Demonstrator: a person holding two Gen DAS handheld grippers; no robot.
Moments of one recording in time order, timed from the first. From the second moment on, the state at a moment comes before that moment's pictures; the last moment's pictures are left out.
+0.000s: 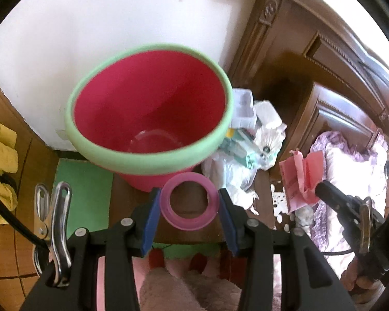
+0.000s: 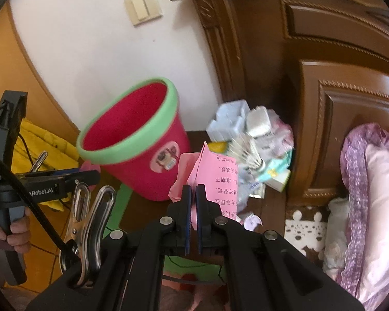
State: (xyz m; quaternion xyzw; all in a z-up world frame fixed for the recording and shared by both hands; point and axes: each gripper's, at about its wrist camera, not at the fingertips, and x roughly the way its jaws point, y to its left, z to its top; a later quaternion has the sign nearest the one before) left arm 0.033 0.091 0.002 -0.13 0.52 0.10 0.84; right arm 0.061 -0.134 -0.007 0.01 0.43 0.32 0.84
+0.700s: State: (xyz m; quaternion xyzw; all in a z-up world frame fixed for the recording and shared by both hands) left arm 0.087 0.196 0.022 -0.10 0.51 0.07 0.85; right arm 0.072 -0.022 0.066 0.04 0.36 0.35 0.86
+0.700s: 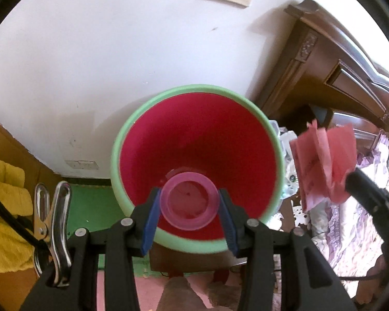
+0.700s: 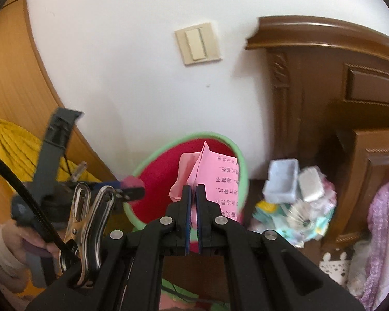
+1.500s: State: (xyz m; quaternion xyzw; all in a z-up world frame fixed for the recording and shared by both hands) left arm 0.110 0.229 -0.036 -0.07 0.57 0.01 0.82; right arm 0.098 0.056 0.002 0.04 0.45 0.31 0.84
